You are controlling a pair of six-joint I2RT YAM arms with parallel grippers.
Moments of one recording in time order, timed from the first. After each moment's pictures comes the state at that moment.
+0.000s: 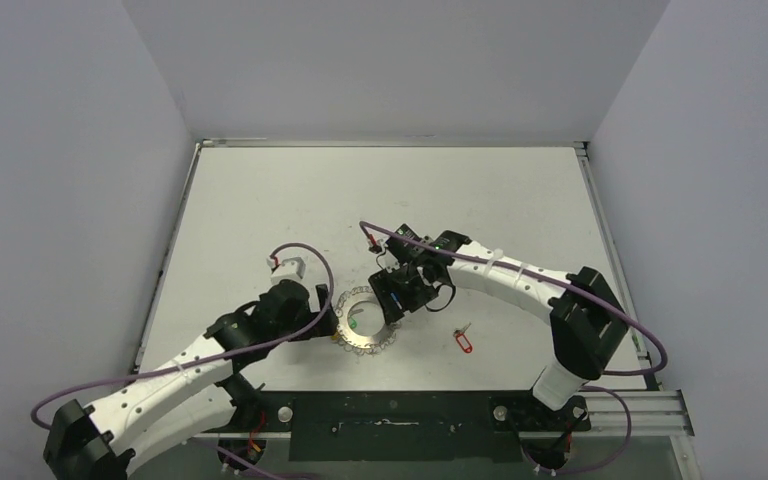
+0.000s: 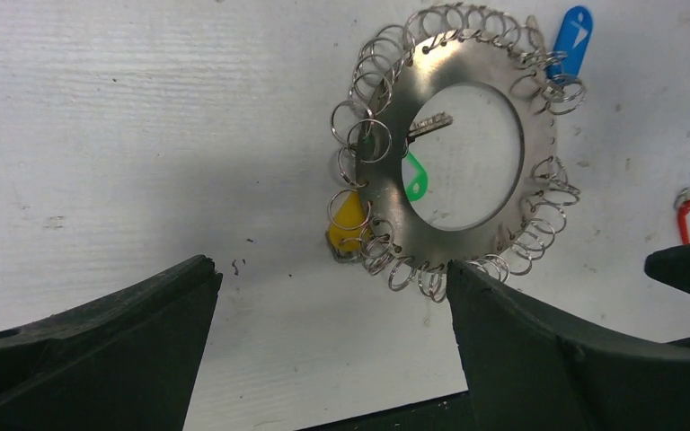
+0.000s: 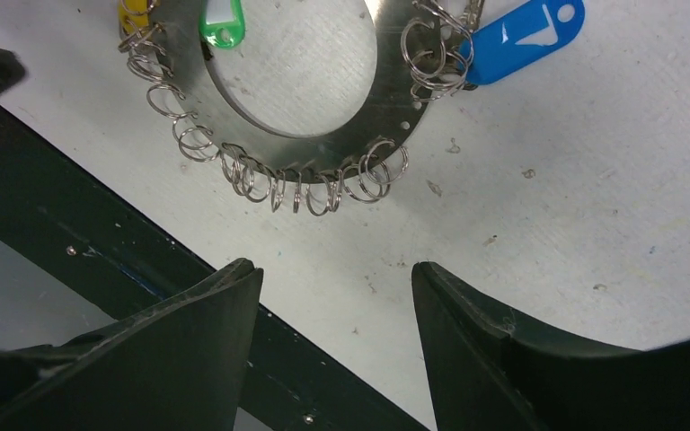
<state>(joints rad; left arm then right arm) -0.77 0.72 0.47 -0.55 -0.28 -0.80 0.86 1.64 1.21 -0.79 -0.20 0.27</state>
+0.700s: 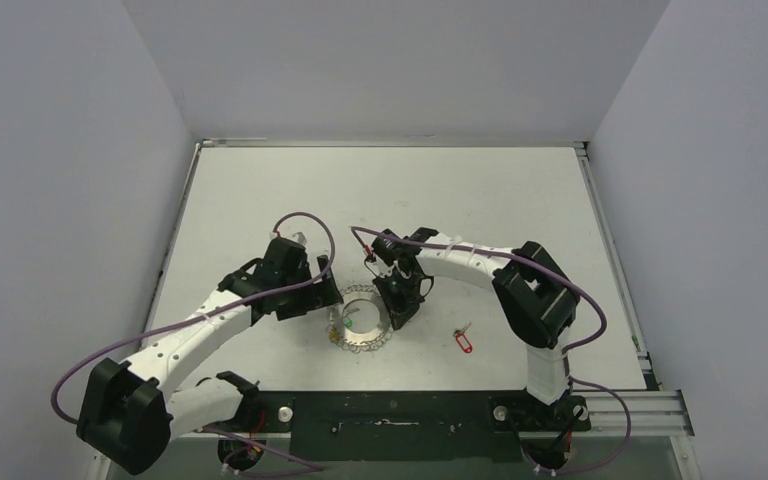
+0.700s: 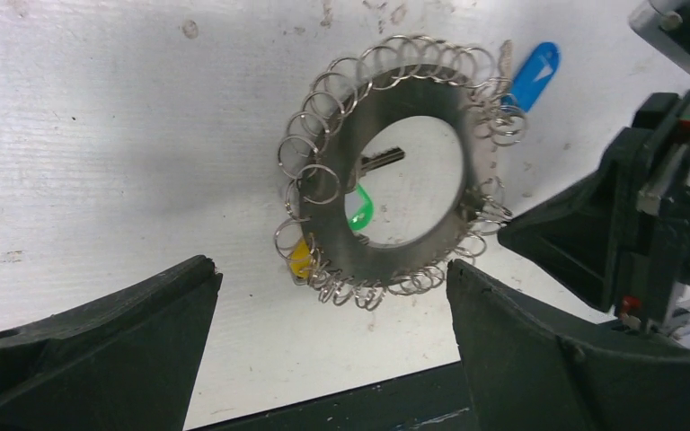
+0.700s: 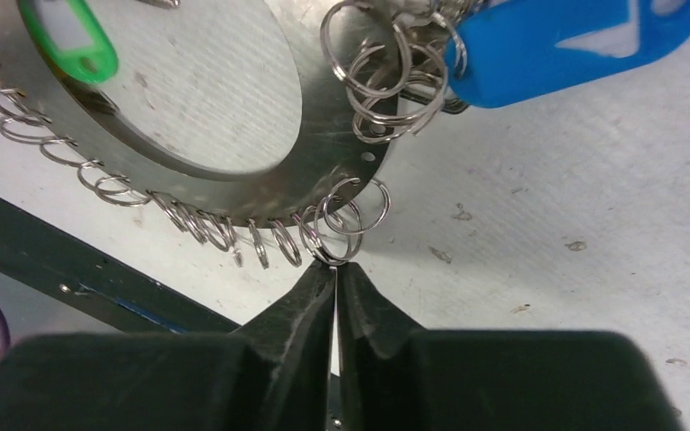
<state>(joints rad) -0.52 1.14 0.70 -0.58 0.04 -0.75 0.83 1.93 1.31 -0.84 -0.28 0.35</state>
